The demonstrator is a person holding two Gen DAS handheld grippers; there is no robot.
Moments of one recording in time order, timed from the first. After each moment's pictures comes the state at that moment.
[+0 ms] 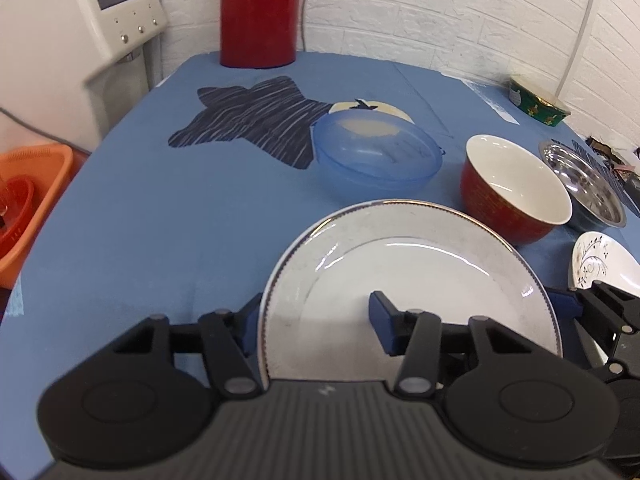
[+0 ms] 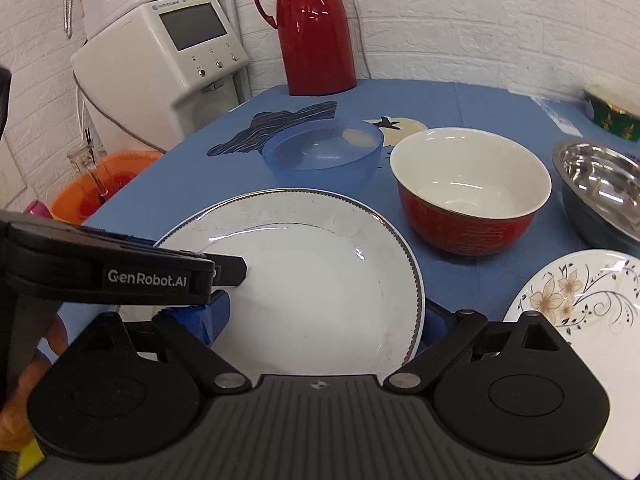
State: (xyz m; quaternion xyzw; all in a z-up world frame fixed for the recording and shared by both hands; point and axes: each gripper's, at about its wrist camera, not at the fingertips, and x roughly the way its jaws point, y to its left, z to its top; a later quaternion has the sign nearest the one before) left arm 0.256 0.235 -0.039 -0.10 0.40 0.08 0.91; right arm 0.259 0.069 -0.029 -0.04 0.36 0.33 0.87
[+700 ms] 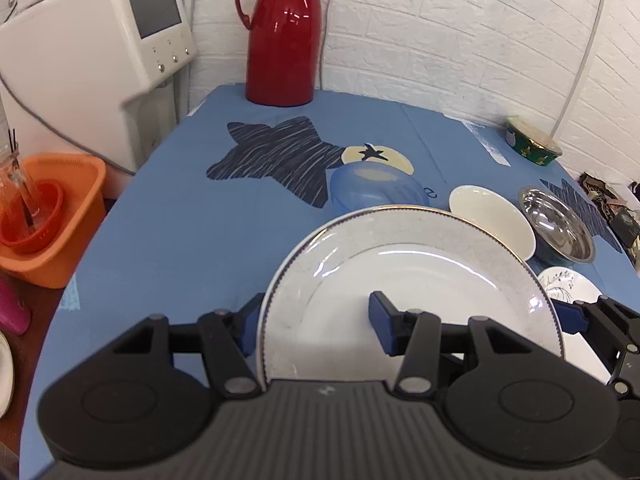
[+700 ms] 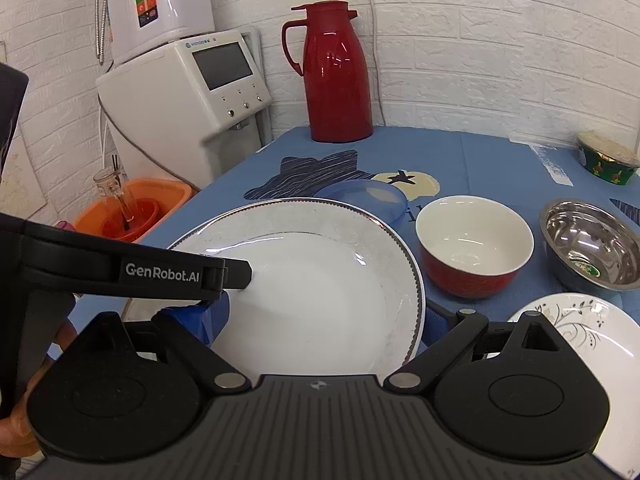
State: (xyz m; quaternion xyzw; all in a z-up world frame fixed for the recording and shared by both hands) left arm 0.205 0.236 0.014 -0.12 0.36 0.10 0.92; right arm 0.210 0.065 0.023 -0.04 0.31 0.34 0.89
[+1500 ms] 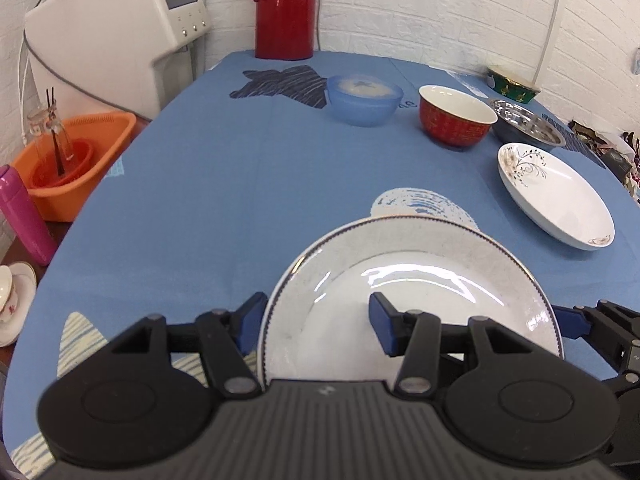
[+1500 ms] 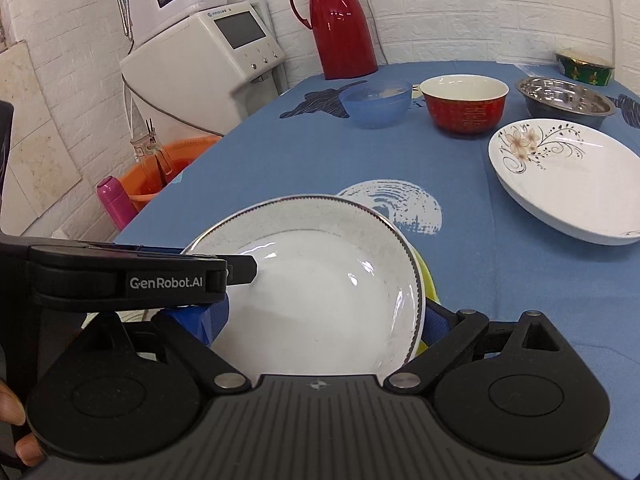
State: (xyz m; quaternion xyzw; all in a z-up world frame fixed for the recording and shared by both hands) left arm 0.080 0.189 -0.037 -0.08 0.38 0.10 0.92; right arm 0.101 0.020 -0.024 0.01 0.36 0.34 0.87
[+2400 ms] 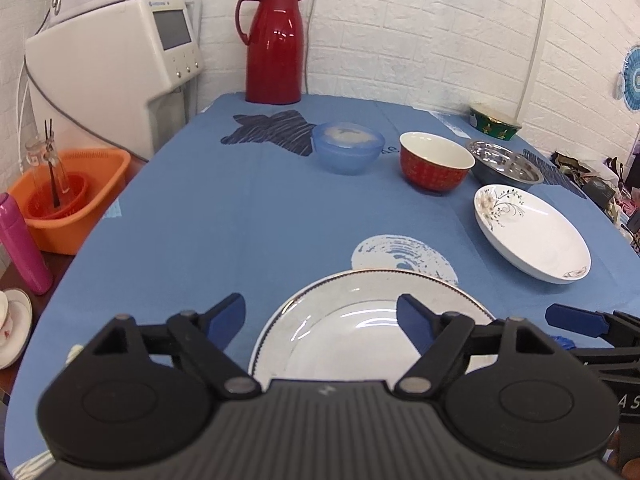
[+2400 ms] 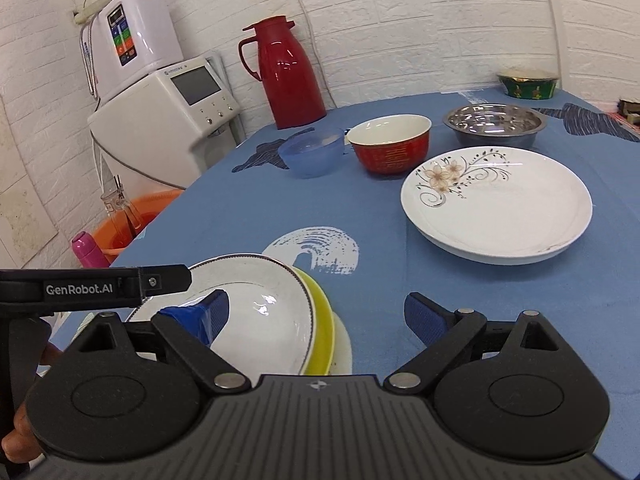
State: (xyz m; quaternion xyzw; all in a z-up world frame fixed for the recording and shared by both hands) left arm 0.070 0.181 -0.012 -0.08 0.32 0.09 0.94; right arm 0.107 -0.035 -0.013 0.06 0.32 0.29 0.90
